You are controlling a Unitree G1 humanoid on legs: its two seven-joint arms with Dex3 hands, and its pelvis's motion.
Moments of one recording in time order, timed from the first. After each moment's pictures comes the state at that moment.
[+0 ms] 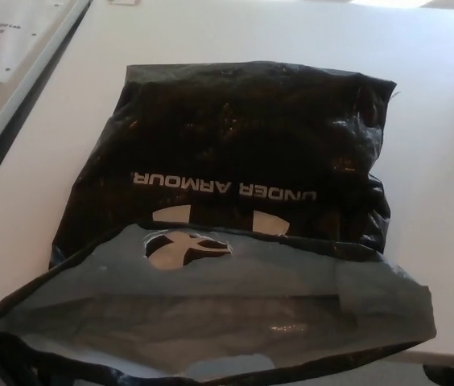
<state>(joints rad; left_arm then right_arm) 0.34 0.28 0.13 0.45 0.09 -0.37 0.04 0.27 -0.30 0.01 0.30 -0.25 -0.17 -0.03</state>
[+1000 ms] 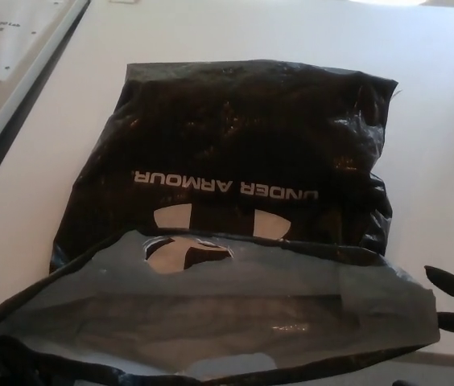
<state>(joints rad) 0.46 0.20 0.29 0.17 0.05 -0.83 0.08 0.43 -0.26 -0.03 -0.25 -0.37 -0.36 -0.15</state>
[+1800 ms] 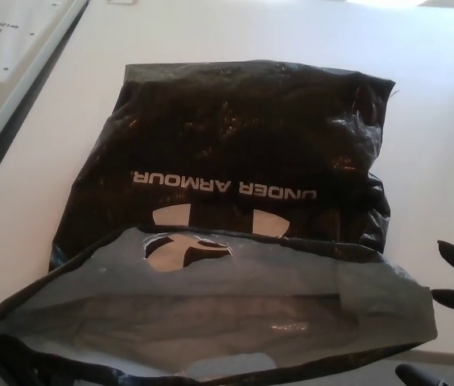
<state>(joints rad) 0.32 0.32 0.40 0.33 0.12 -0.83 0.14 0.43 -0.25 -0.05 -0.32 -0.34 -0.37 -0.14</state>
